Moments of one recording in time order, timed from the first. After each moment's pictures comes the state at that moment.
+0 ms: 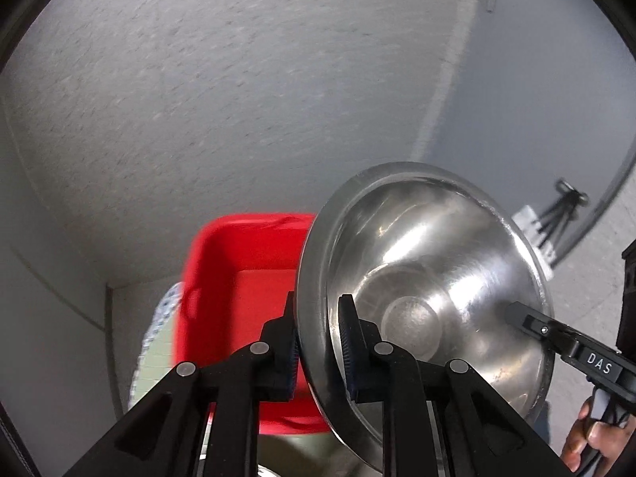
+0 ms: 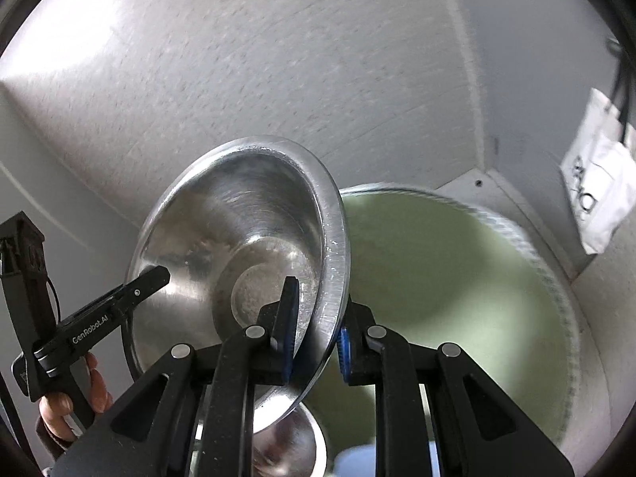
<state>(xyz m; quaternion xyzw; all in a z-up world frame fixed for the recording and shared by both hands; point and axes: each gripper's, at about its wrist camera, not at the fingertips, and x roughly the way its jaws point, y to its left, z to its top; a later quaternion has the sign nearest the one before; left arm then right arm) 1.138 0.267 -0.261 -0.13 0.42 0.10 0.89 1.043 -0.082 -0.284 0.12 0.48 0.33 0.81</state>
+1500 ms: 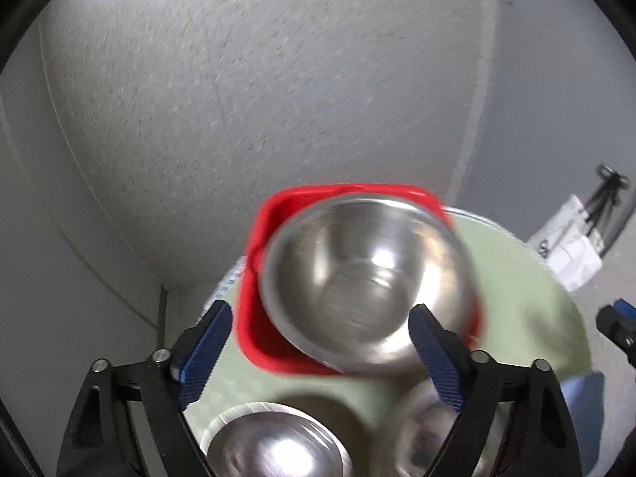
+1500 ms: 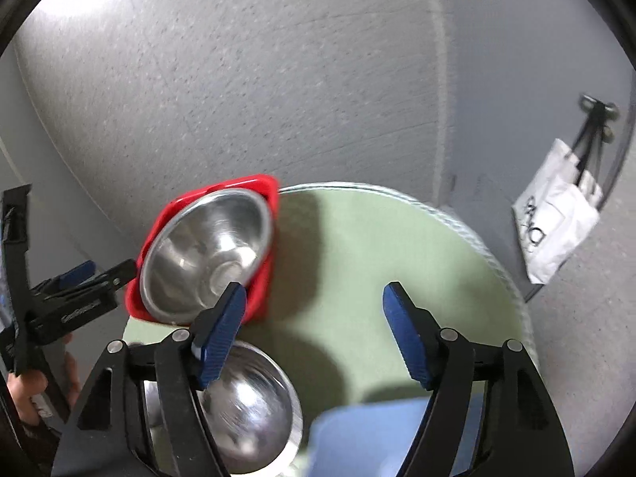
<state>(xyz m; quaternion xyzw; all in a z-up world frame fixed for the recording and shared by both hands) 1.049 0.185 -0.268 -0.07 0.40 0.20 0.89 0.975 -0.091 -0.266 0.03 0.43 0.26 0.87</state>
